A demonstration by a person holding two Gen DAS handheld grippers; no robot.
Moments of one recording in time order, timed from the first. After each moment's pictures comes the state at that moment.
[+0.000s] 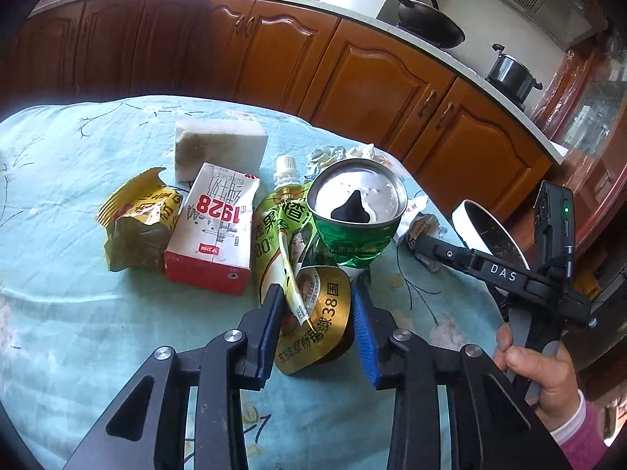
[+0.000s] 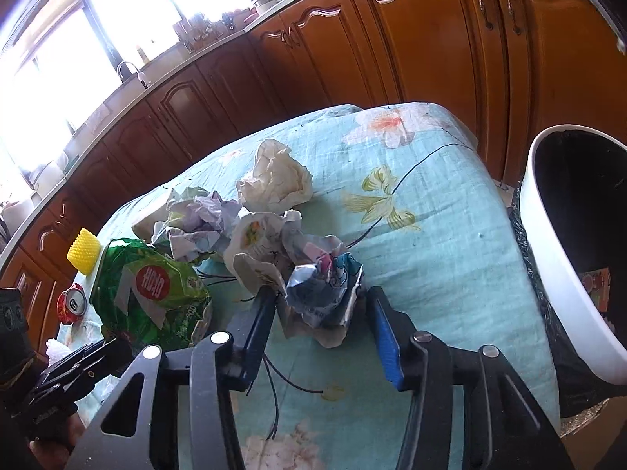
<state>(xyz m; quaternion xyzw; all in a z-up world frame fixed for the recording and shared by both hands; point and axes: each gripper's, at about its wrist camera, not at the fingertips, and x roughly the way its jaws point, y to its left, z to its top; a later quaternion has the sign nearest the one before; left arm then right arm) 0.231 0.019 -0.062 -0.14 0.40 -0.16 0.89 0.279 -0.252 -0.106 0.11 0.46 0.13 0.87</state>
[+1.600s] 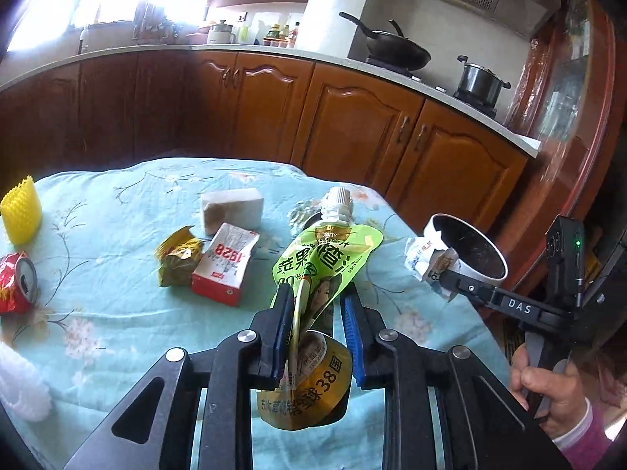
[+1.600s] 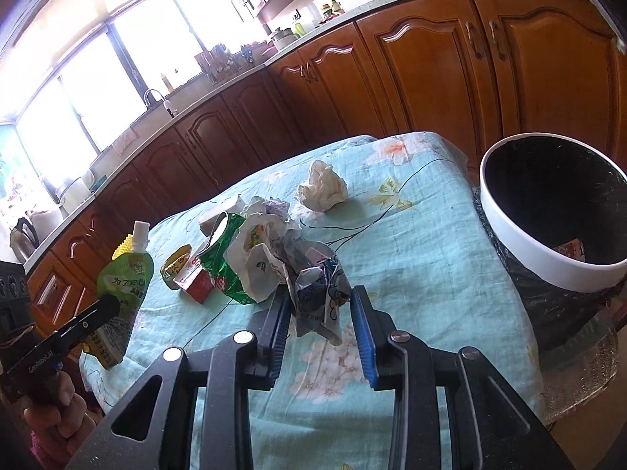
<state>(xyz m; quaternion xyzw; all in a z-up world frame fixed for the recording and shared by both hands) 0.138 0.019 0.014 -0.08 0.33 -0.17 0.93 0.191 -0.259 -0.056 0.14 0.40 0.15 0.89</state>
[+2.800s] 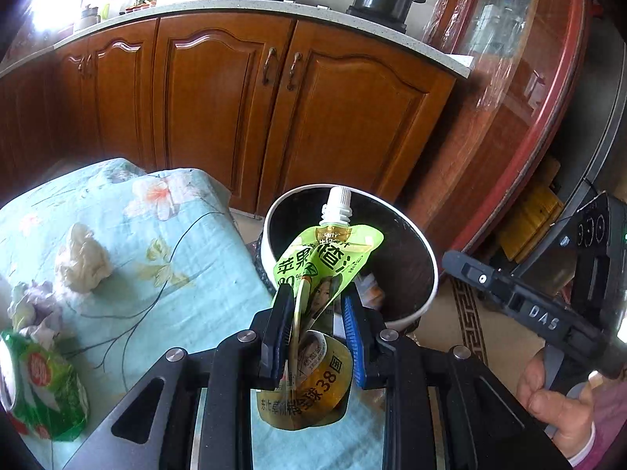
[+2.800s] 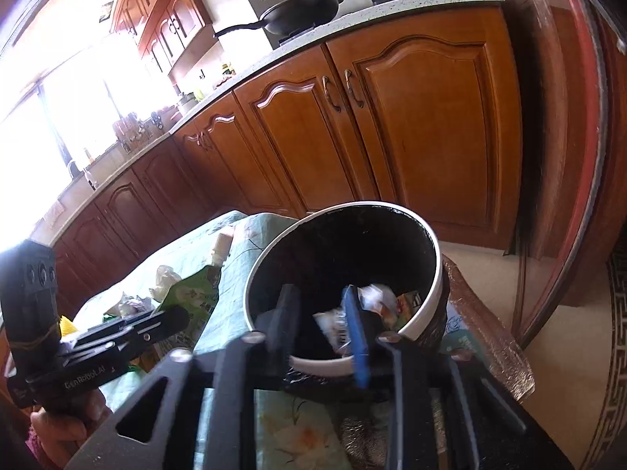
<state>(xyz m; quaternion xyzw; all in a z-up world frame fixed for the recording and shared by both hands) 0.315 -0.224 -0.021 -0.01 0.39 -0.32 0.86 0.194 -0.433 -0.023 0.16 0.35 -0.02 0.92</state>
